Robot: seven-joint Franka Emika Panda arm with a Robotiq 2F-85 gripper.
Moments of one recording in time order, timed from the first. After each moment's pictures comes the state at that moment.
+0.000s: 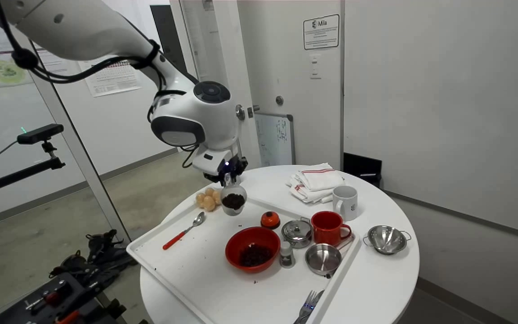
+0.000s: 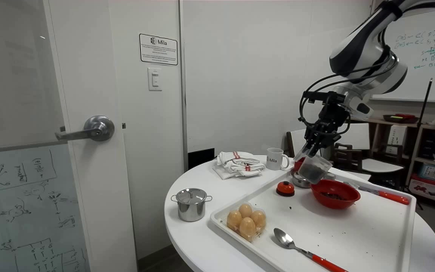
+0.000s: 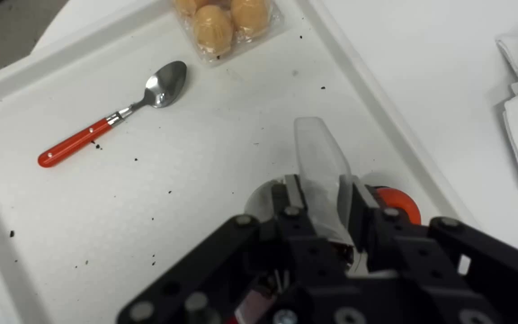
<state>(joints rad) -0.37 0.32 0.23 -2.23 0.91 2.67 1.23</state>
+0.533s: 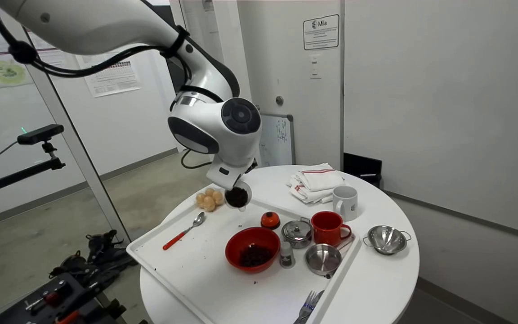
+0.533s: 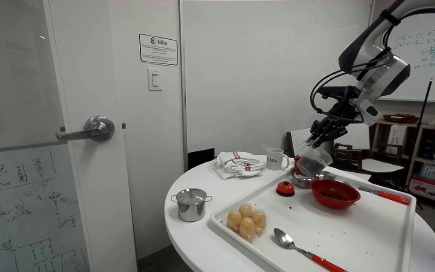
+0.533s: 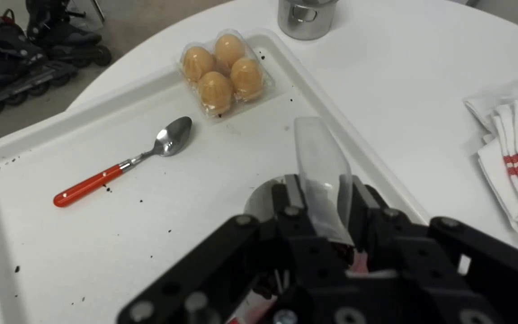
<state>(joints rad) -0.32 0.32 0.00 -2.20 1.24 2.34 0.88</state>
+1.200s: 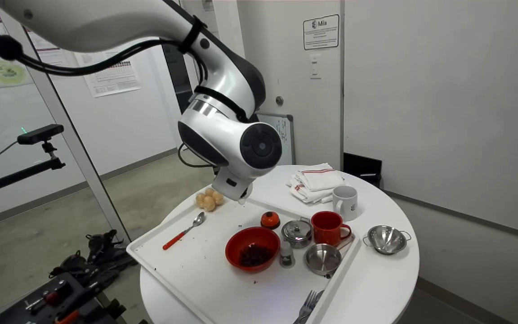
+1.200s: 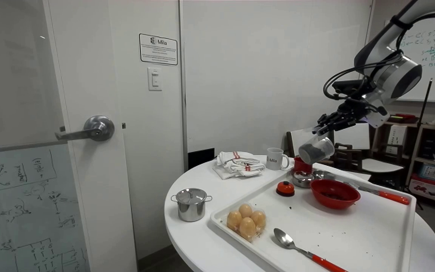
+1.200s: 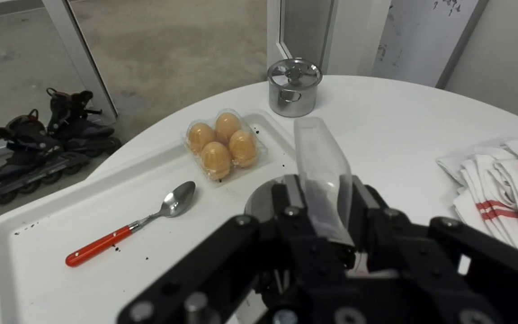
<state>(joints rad) -0.31 0.32 -0.17 -2.20 1.40 2.02 0.75</state>
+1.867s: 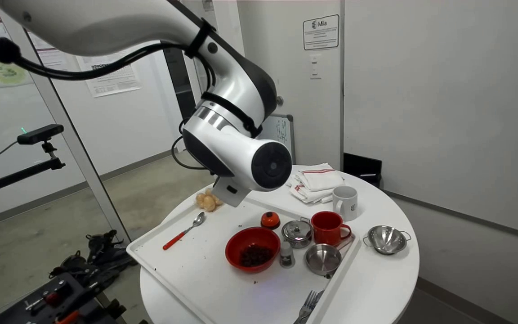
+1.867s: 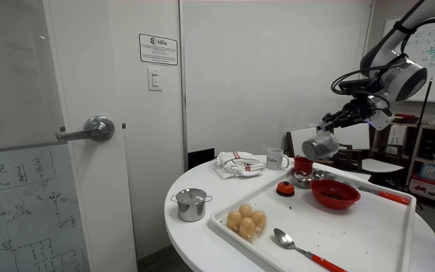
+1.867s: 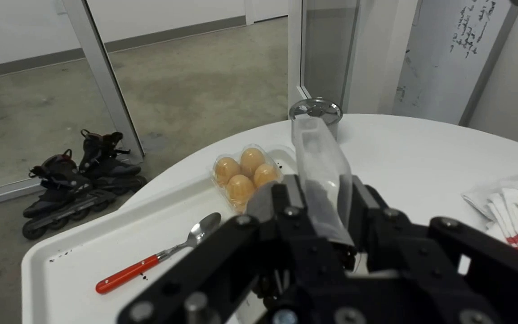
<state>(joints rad) -0.31 0.34 -0.23 -2.20 1.42 1.84 0.72</state>
